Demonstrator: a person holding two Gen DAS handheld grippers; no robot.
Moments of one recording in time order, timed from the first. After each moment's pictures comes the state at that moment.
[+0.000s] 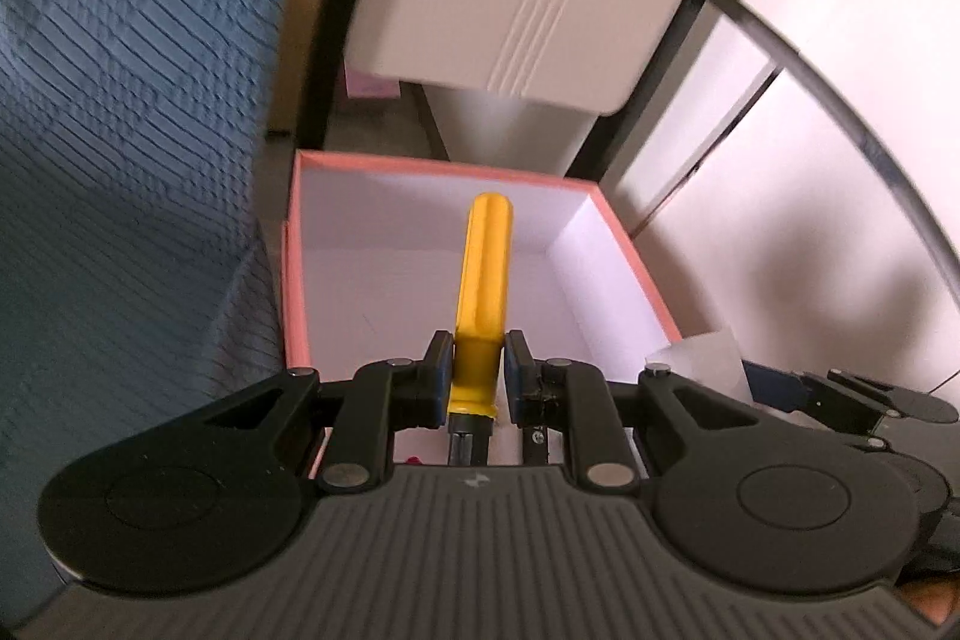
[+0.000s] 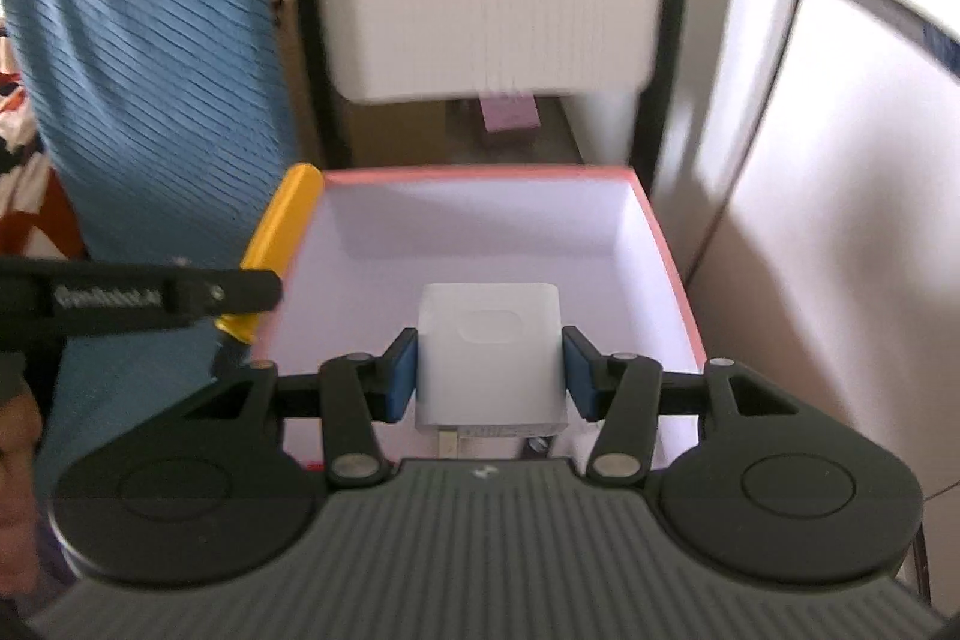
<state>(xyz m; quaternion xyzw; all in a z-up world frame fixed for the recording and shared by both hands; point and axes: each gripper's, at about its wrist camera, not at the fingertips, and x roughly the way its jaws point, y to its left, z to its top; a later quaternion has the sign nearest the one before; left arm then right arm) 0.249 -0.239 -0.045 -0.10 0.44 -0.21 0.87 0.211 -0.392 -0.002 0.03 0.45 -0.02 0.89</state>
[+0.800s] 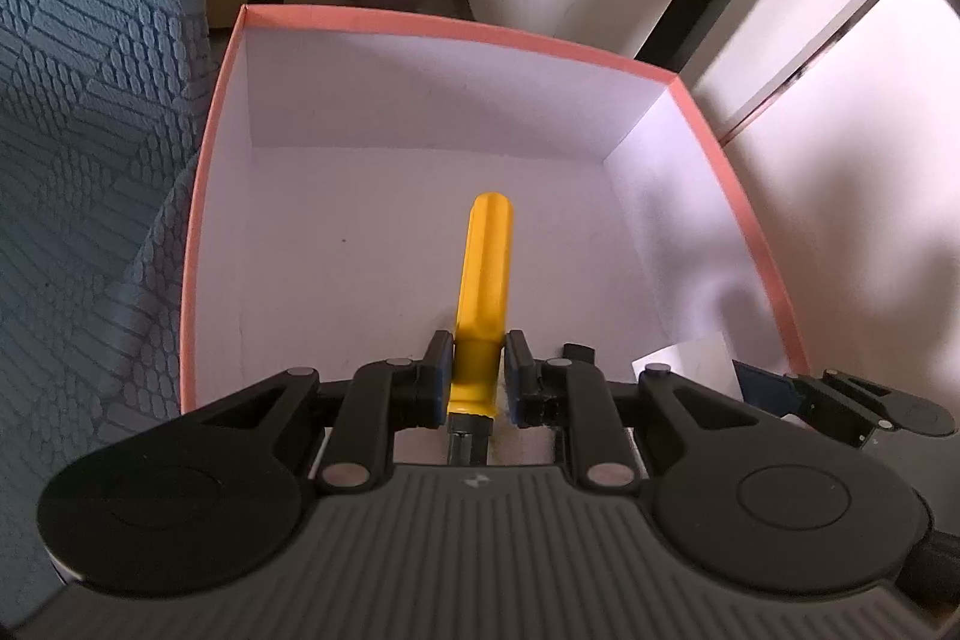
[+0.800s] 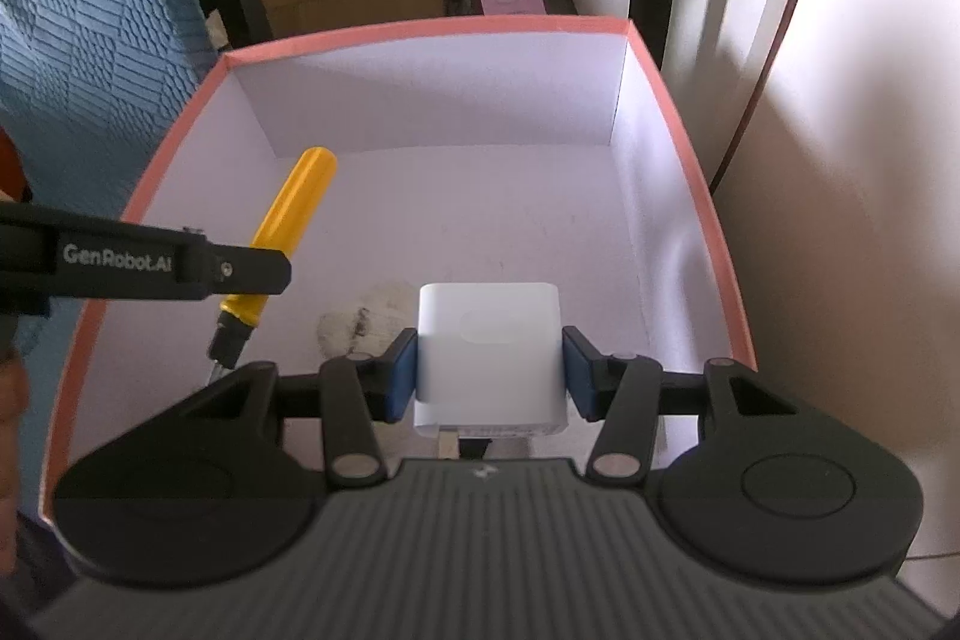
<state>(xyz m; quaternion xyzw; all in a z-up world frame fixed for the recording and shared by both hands) 0.308 -0.296 -0.148 -0.07 0.53 -0.17 0.83 0.248 -0.438 -0.110 0.05 0.53 0.01 0.85</state>
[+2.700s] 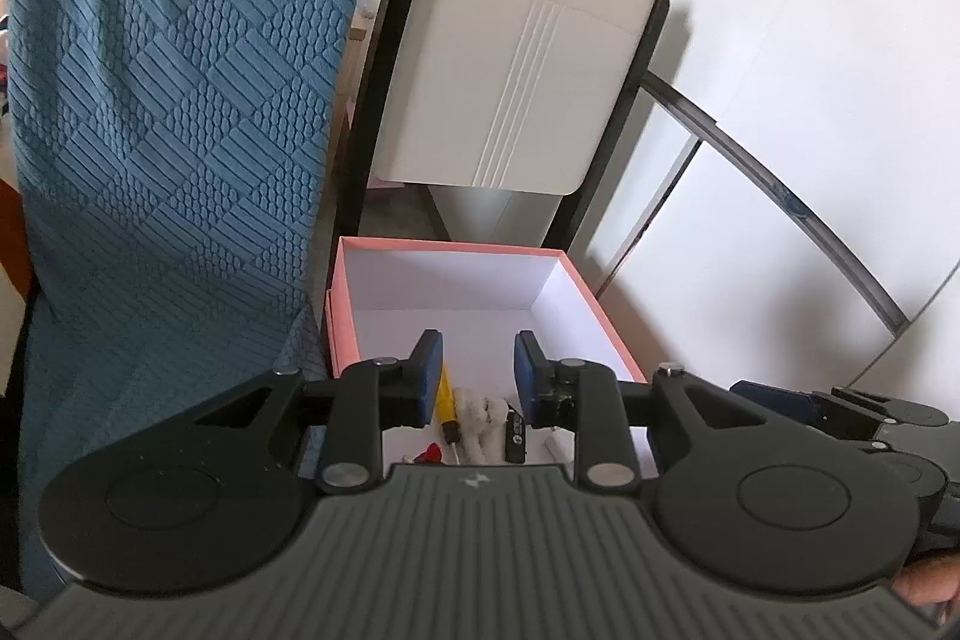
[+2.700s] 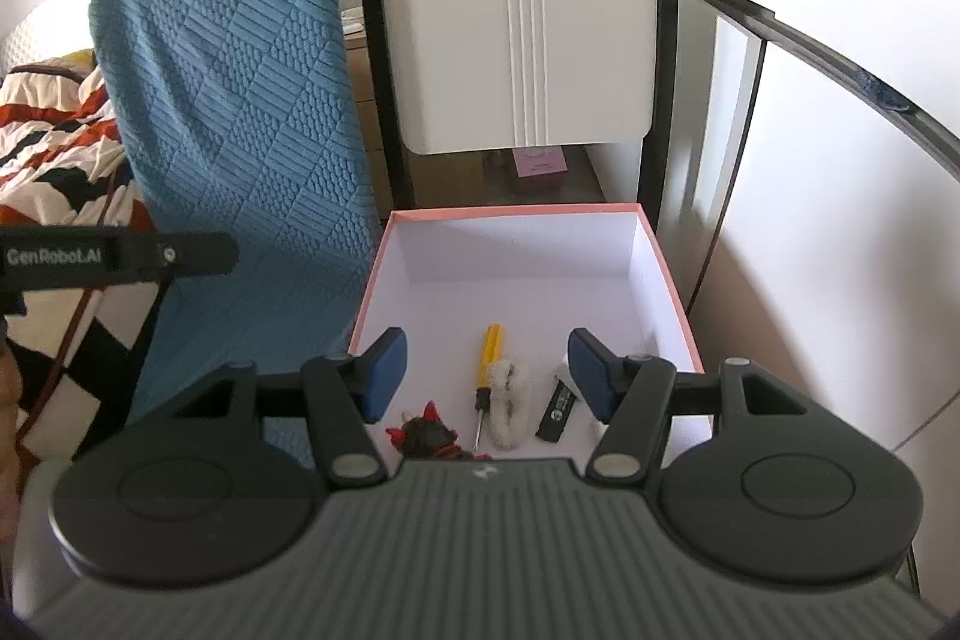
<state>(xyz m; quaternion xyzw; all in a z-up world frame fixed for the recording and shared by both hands) 0.137 -0.174 0.057 -0.08 0.35 -0.21 0.91 0.120 -0.379 0.072 0.05 0.39 0.01 0.92</state>
